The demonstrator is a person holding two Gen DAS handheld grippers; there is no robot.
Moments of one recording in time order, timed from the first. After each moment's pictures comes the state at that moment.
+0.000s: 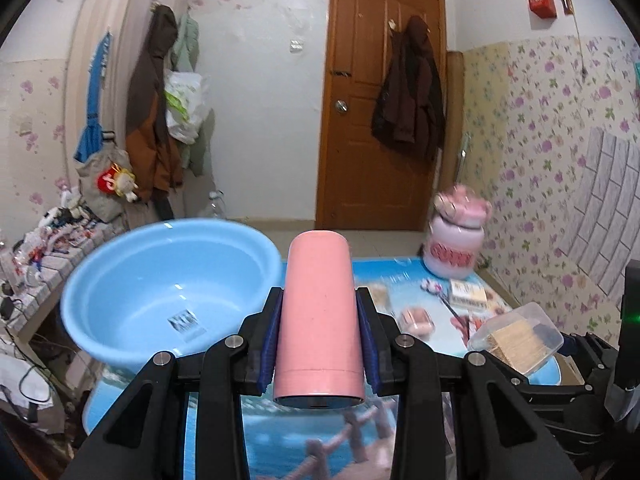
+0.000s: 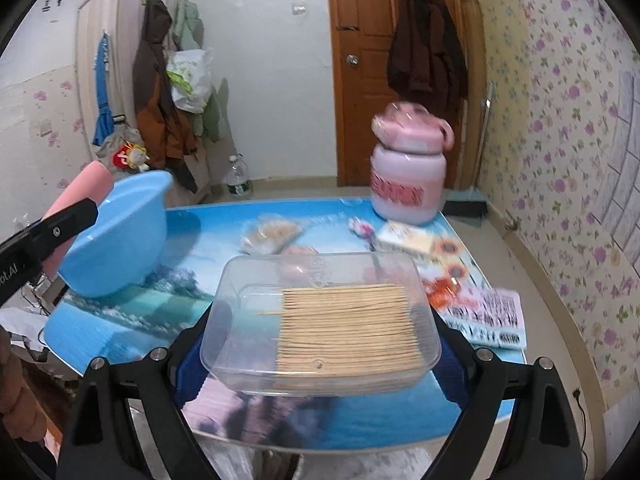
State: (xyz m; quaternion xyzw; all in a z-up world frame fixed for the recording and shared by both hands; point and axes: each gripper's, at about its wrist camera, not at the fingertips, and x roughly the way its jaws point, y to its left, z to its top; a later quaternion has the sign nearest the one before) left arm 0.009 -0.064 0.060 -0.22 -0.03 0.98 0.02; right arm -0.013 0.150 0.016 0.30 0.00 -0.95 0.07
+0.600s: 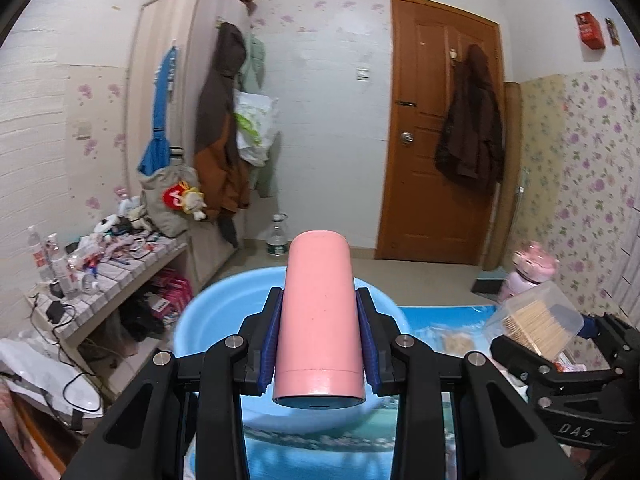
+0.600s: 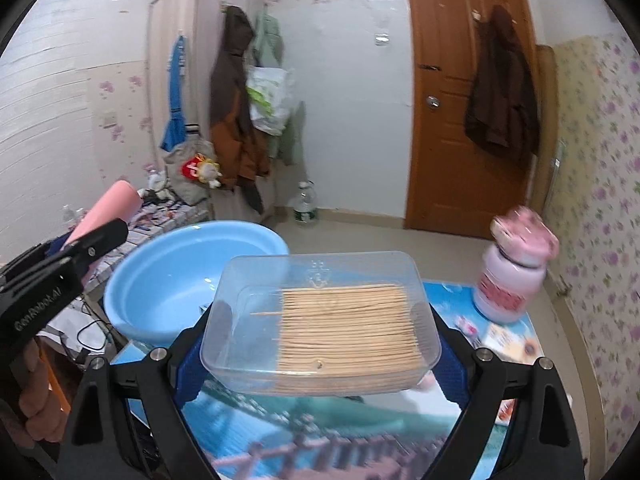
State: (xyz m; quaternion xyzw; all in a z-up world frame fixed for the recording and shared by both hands) left arm 0.015 -0.163 0.103 -0.18 -0.05 0.98 -0.09; right arm -0.040 0.038 0.094 0.25 0.04 -0.95 0.18
